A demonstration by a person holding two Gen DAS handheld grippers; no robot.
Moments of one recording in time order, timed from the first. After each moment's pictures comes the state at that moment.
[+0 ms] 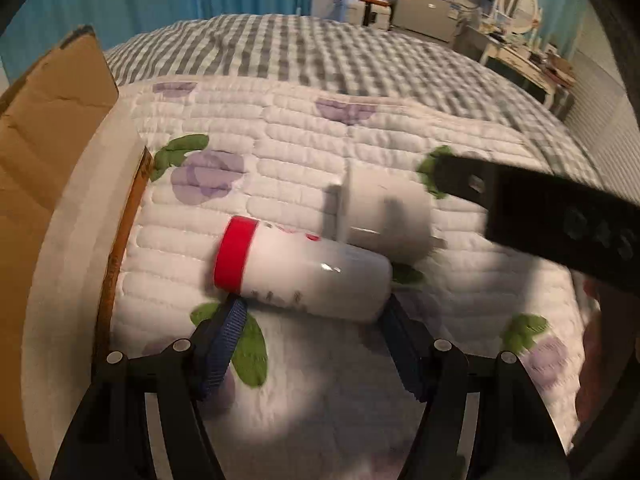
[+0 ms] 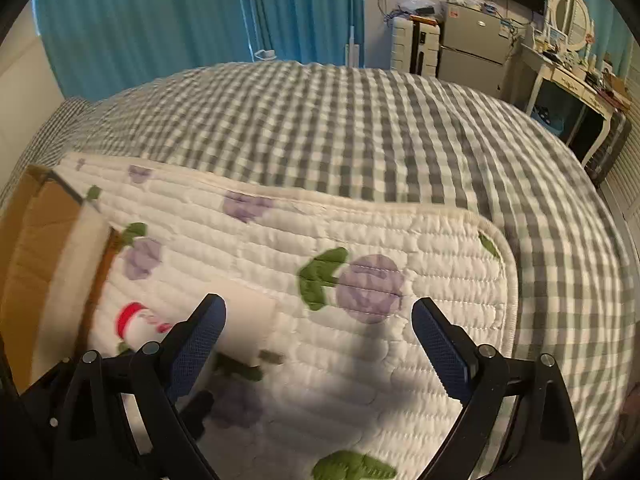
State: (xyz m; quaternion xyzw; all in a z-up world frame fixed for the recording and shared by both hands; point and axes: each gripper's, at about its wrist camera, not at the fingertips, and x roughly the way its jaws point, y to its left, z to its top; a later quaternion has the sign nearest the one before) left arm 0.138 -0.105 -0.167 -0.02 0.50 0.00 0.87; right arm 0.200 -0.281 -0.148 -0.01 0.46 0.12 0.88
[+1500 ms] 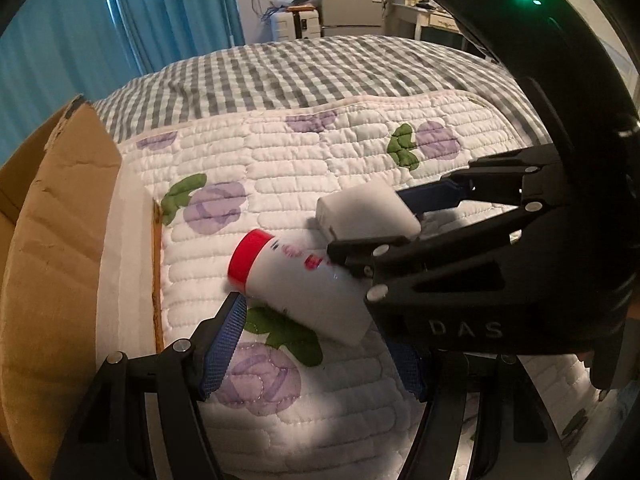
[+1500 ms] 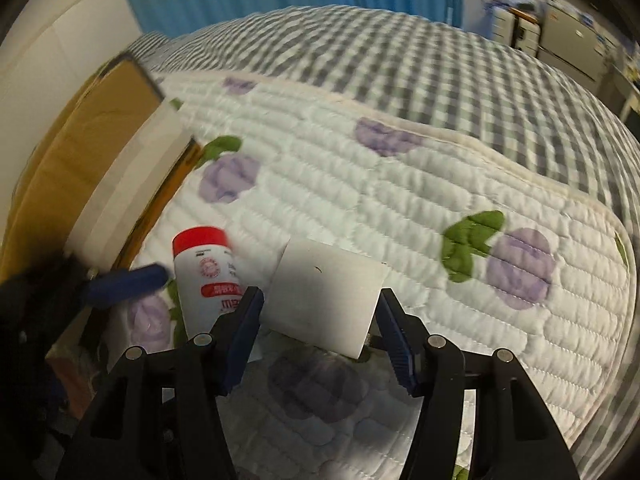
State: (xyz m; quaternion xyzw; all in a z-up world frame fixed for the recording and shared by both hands) left arm 0.103 -0.091 -0.148 0.10 0.47 -0.10 0.87; right arm 0.189 -0.216 -0.183 -0.06 0.50 0.28 0.82
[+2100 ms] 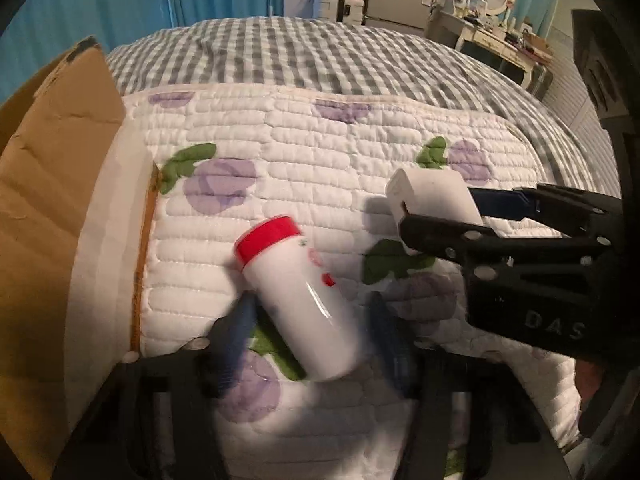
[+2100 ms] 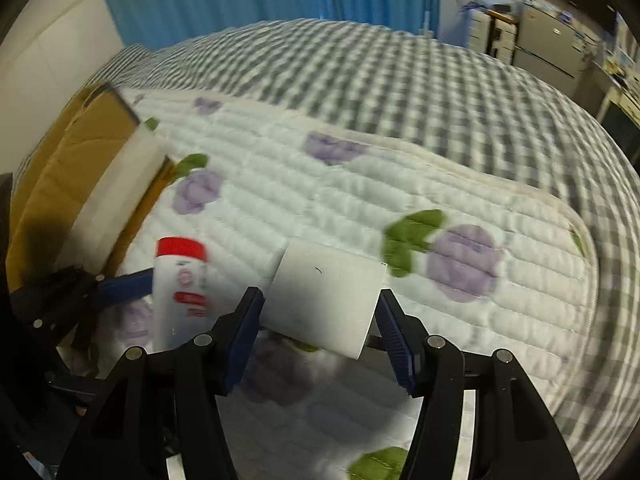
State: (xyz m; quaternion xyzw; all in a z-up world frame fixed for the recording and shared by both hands) left arm 0.121 -0.086 -0.154 0.01 0.51 -0.05 0.86; right arm 0.194 -0.235 -0.175 -0.05 0.49 0.24 0.84
